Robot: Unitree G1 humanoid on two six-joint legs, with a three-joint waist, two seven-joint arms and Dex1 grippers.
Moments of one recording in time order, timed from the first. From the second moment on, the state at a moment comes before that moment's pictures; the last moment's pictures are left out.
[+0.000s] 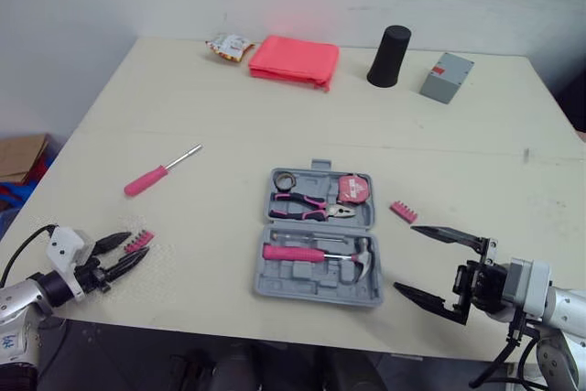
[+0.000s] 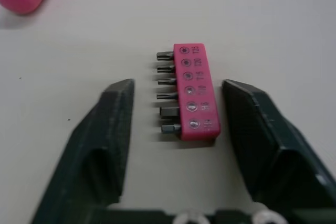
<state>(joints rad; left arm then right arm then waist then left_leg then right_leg) 0.01 0.75 0.39 0.53 -0.38 -0.16 -1.04 0.23 -0.64 -0.25 -0.28 0.57 -0.35 1.22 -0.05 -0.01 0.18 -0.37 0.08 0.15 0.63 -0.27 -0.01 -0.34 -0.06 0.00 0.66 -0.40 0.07</state>
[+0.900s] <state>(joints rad) -0.33 0.79 -0.16 -0.44 -0.39 0.32 -1.09 0.29 -0.67 -0.29 -0.27 0.58 -0.33 1.23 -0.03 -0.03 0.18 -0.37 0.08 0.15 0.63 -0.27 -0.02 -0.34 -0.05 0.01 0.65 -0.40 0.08</state>
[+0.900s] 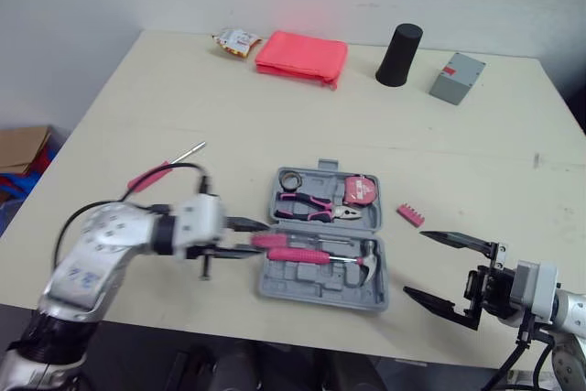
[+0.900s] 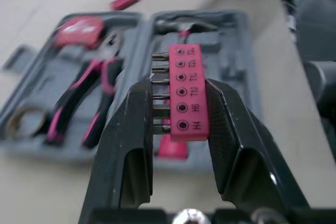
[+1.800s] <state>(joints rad) -0.46 0.85 -0.45 -0.57 -0.09 0.72 -0.98 0.45 -0.66 -0.33 -0.41 0.58 -0.32 1.17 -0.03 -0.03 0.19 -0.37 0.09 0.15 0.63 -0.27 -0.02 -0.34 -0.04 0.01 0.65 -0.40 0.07</state>
